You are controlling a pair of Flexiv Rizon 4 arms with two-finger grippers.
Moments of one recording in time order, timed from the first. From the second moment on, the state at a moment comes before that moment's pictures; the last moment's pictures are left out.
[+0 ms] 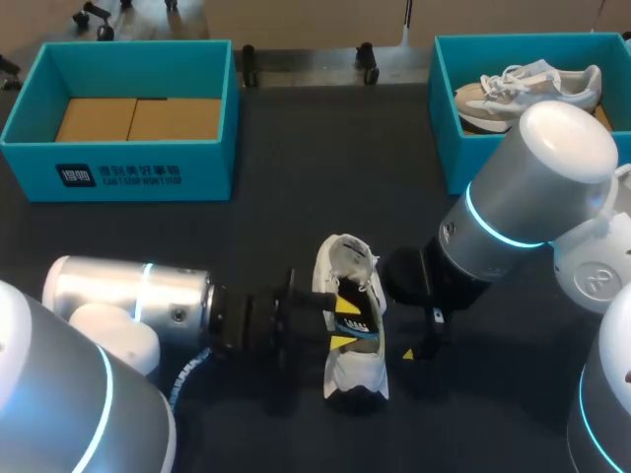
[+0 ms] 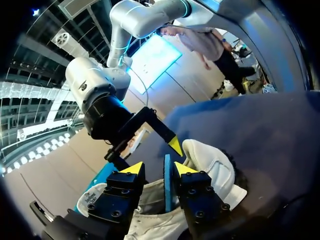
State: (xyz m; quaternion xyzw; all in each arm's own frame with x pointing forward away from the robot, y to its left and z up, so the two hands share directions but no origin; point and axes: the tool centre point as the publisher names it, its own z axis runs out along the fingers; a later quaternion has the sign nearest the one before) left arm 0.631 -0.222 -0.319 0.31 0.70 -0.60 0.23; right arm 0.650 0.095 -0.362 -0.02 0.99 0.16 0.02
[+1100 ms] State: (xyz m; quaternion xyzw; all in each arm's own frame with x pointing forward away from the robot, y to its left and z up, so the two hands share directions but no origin) left arm 0.631 -0.164 -0.306 0.40 0.77 -0.48 0.10; right arm 0.650 0.095 -0.362 -0.02 0.99 0.16 0.02
